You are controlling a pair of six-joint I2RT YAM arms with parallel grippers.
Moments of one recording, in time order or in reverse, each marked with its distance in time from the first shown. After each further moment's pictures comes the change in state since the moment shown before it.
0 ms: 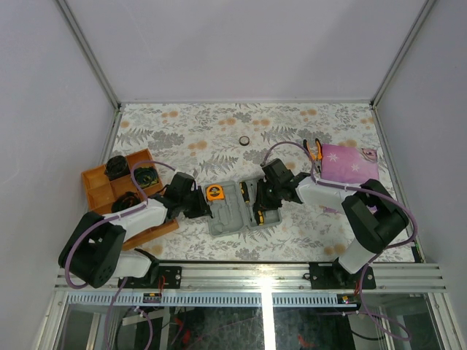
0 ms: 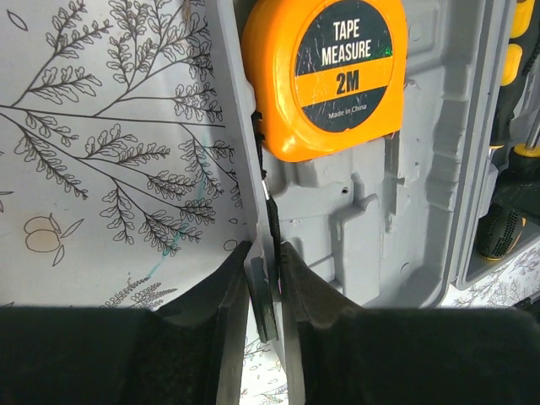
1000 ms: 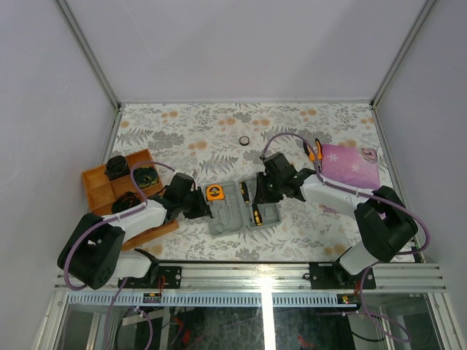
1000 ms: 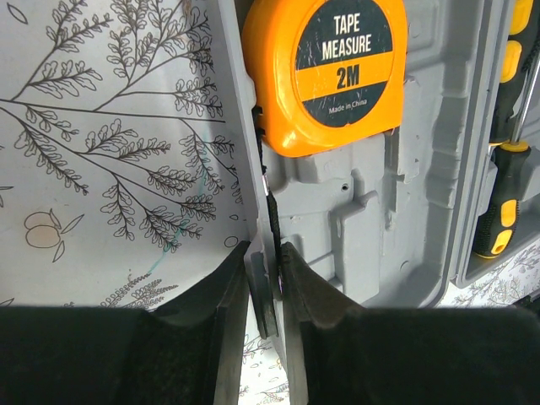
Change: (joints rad) left arm 0.000 -0.011 -0.010 0.003 0.000 0.000; right arm 0.006 -0.084 0.051 -0.059 0.054 -0.074
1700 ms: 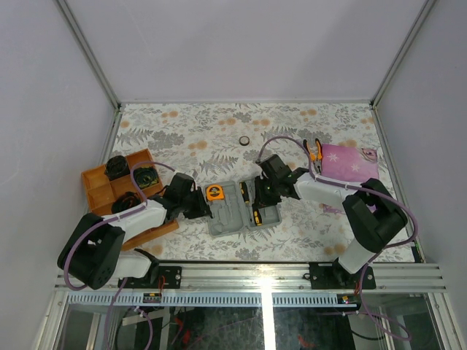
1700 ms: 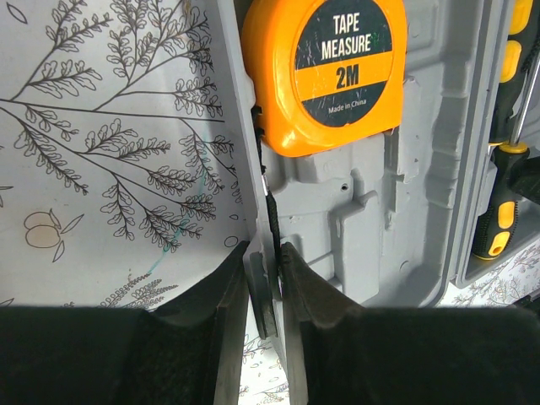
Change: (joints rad) left arm 0.000 -0.001 -0.002 0.001 0.000 0.000; right arm 0.000 0.089 0.023 -0.014 -0.032 -0.048
